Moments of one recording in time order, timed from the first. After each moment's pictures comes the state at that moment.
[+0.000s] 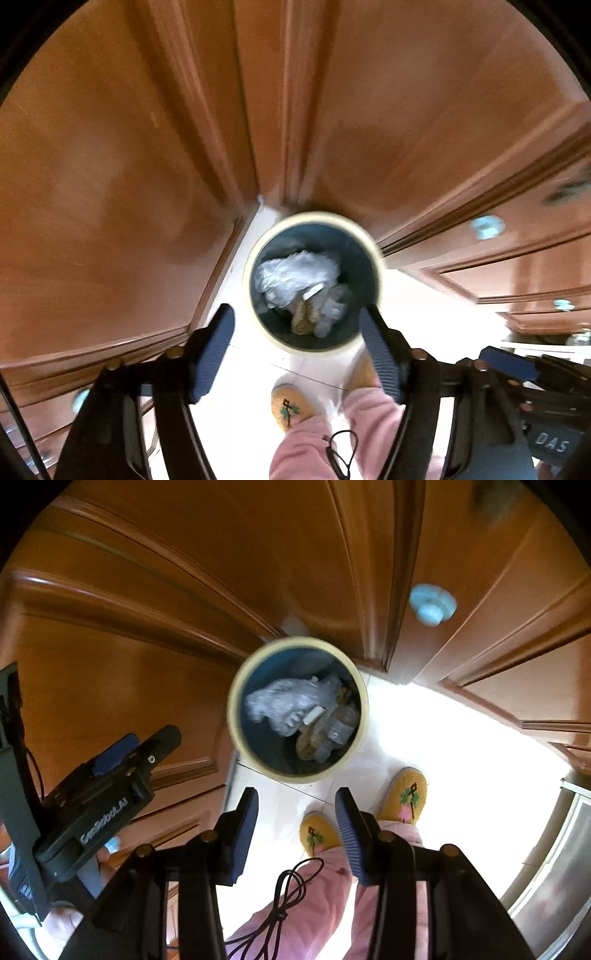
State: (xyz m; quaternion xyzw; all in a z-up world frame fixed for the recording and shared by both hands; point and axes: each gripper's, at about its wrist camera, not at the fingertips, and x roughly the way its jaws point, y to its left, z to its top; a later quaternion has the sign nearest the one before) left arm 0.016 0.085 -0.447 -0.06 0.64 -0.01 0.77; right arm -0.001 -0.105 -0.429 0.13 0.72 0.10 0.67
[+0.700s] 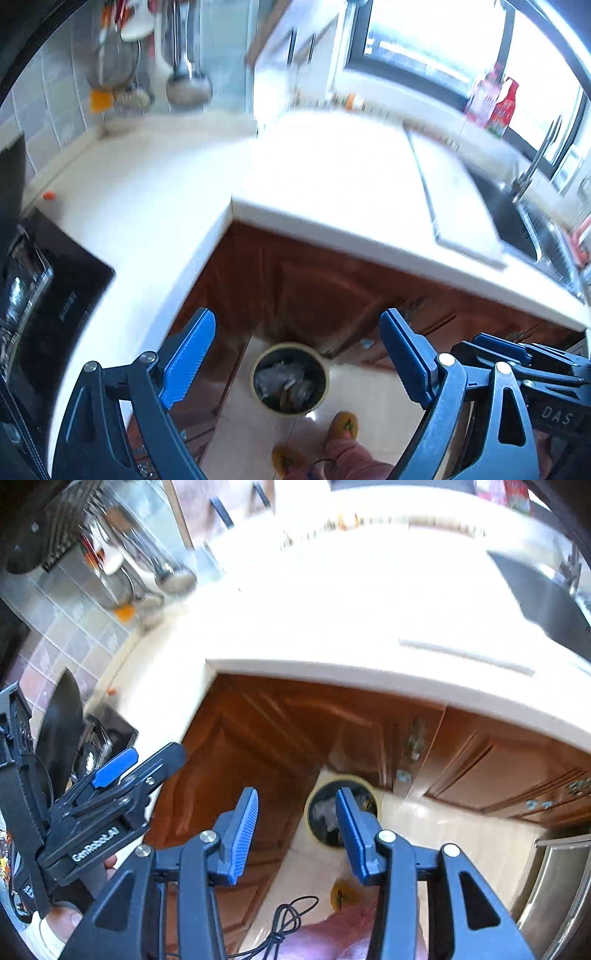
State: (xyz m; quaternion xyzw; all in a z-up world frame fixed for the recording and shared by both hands) left arm 0.003 0.088 -0.091 -0.04 0.45 -0.06 0.89; right arm -0.018 -0.119 -0.098 0.14 0.53 0.12 0.83
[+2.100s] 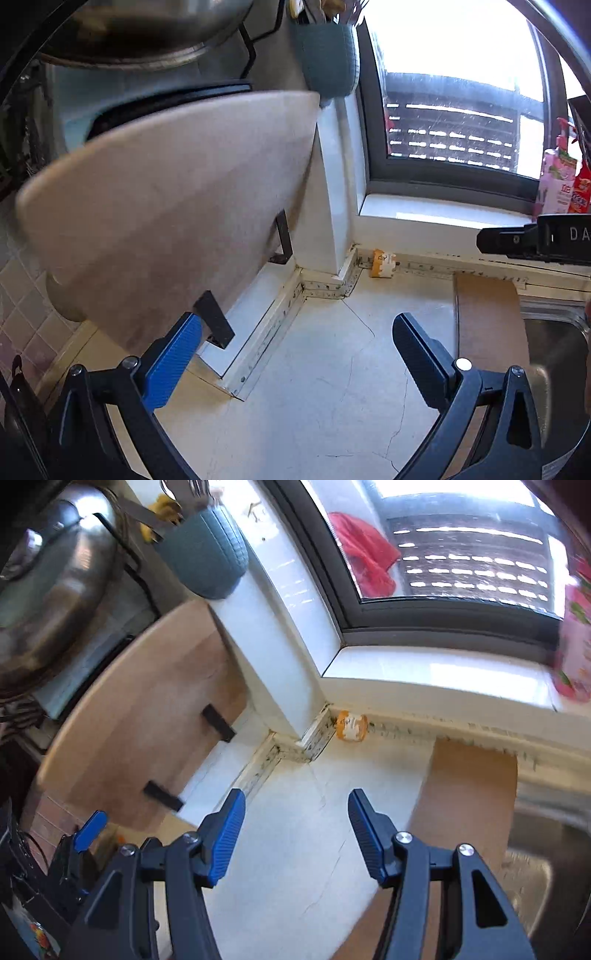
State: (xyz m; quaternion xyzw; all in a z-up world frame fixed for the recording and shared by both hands) left arm 0.373 -0.061 0.024 0.07 0.35 0.06 0.93; right arm 0.416 -0.262 0.014 0.12 0.43 0.19 0.87
